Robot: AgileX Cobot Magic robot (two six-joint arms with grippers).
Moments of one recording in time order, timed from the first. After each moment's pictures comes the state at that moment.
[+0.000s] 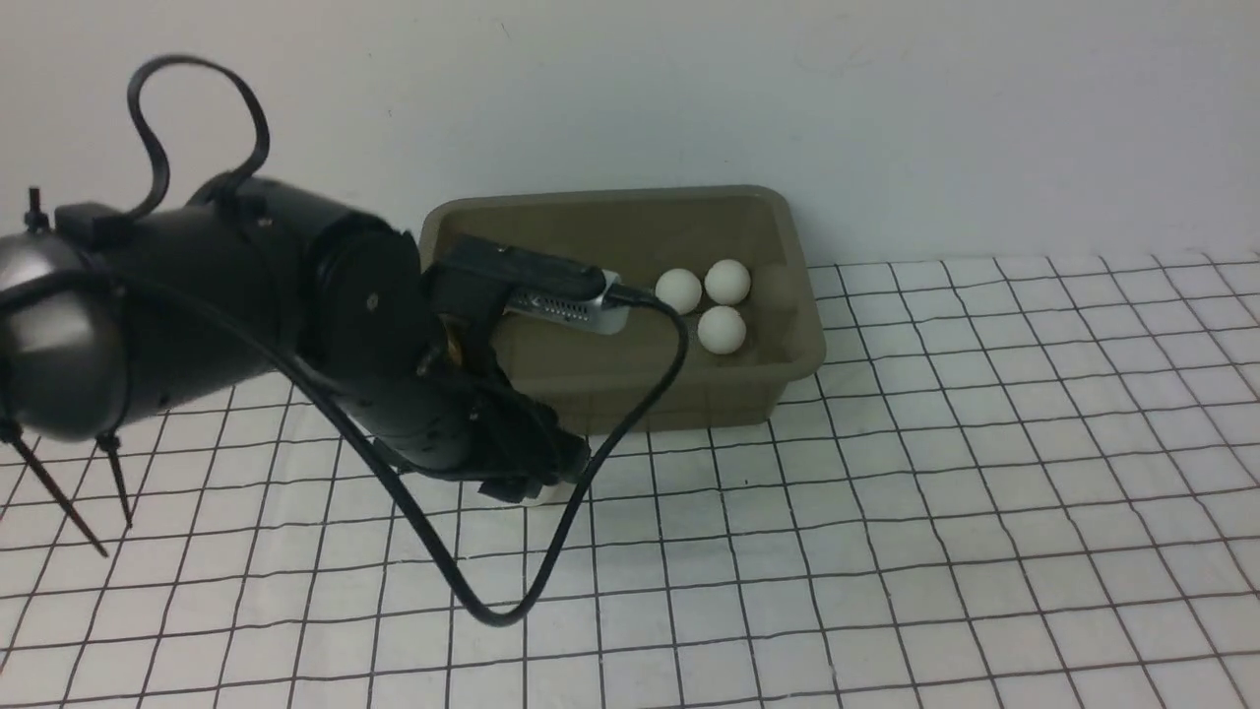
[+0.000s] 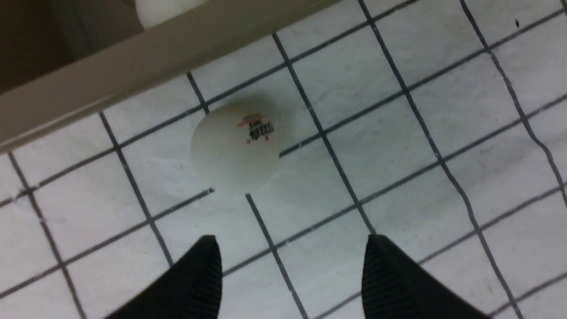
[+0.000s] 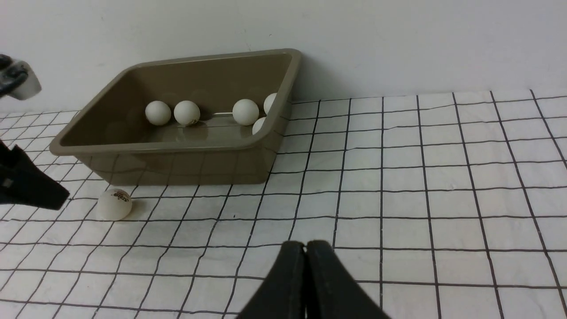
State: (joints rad) right arm 0.58 0.27 -0.38 -0.48 0.64 0.74; left arm -0.49 1.71 -1.09 -0.03 0.53 -0.15
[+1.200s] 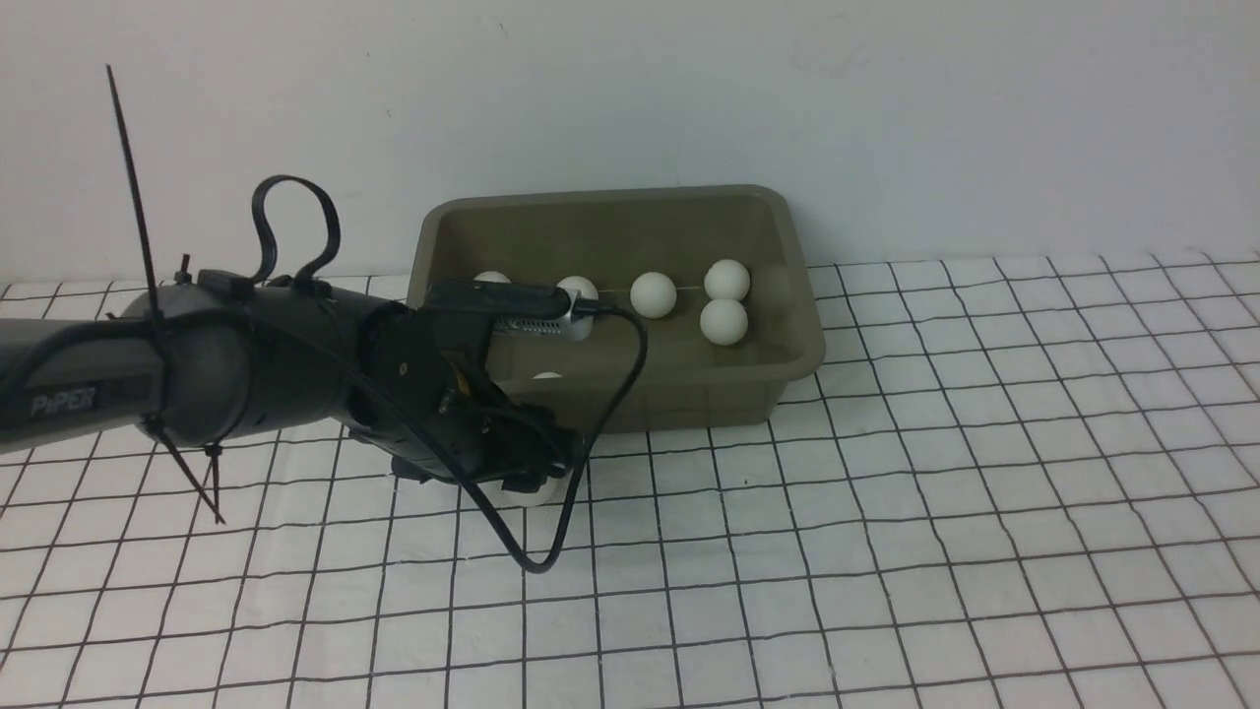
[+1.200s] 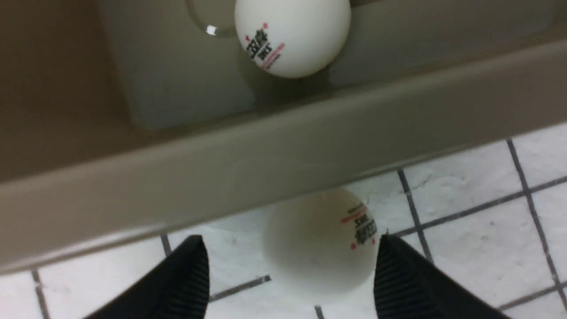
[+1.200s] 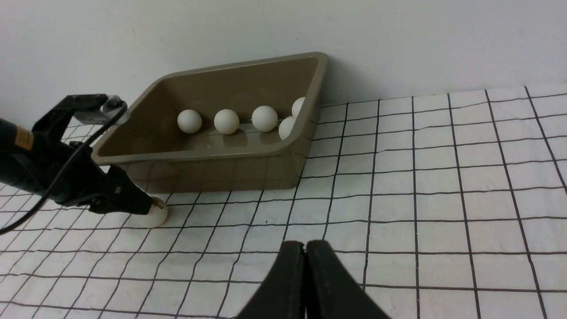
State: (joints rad) right arm 0.58 0.27 -0.38 -0.45 0.59 0.74; left arm -0.40 1.86 -1.09 -0.08 0.35 -0.19
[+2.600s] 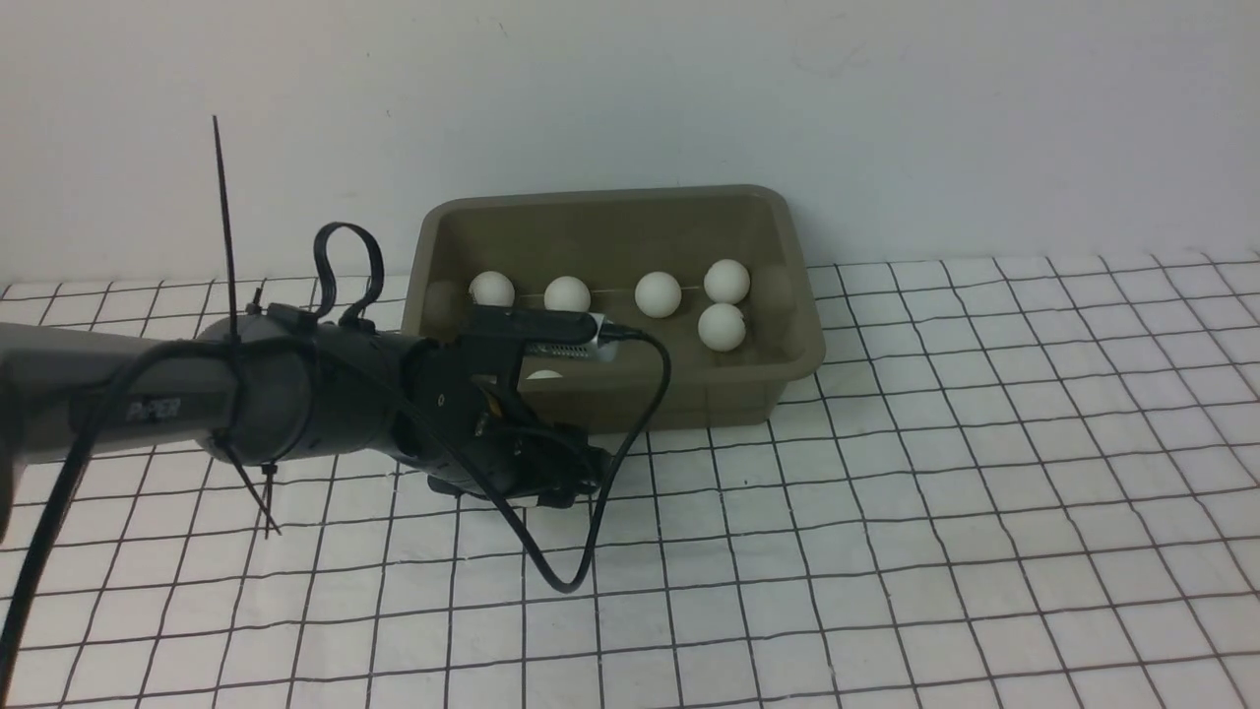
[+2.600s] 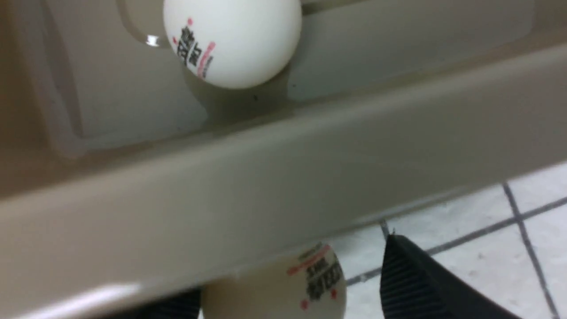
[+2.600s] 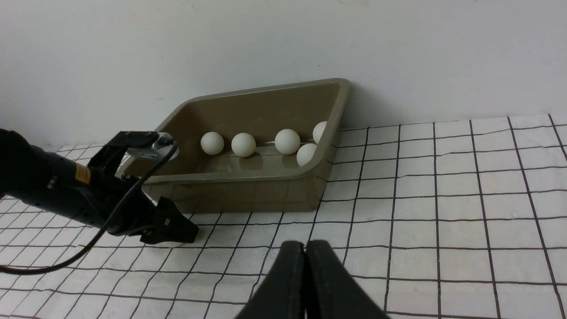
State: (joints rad) right arm 0.58 0.27 -0.38 -0.45 0.53 0.74; left arm -0.42 1.94 -1.09 -0.18 0.24 -0.10
